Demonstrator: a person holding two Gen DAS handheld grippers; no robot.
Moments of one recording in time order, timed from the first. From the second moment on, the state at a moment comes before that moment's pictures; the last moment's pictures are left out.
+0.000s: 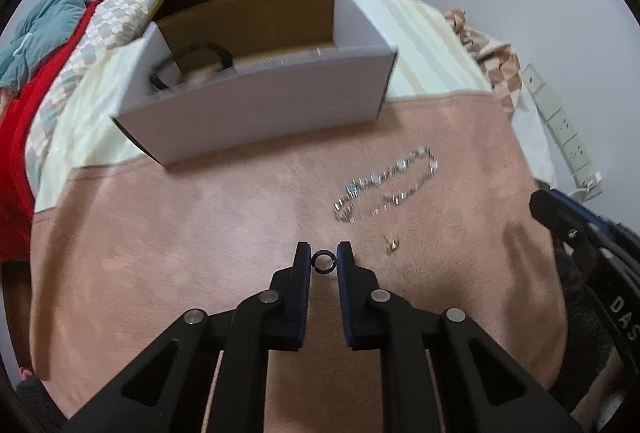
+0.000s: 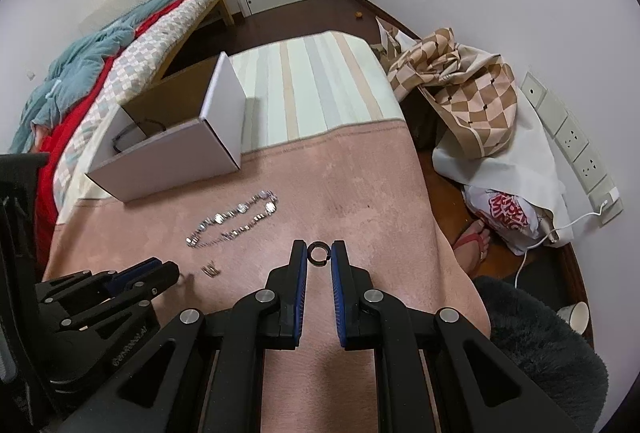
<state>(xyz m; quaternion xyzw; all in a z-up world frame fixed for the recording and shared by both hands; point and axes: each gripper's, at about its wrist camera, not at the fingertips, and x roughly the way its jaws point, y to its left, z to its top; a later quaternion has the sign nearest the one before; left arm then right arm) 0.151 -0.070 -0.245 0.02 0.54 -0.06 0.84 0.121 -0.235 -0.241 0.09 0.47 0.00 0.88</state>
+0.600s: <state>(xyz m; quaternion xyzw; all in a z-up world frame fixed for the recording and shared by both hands) 0.284 0.018 -0.161 -0.05 0.52 -0.05 0.85 0.258 -0.146 -0.176 0.07 0.46 0.14 0.87</state>
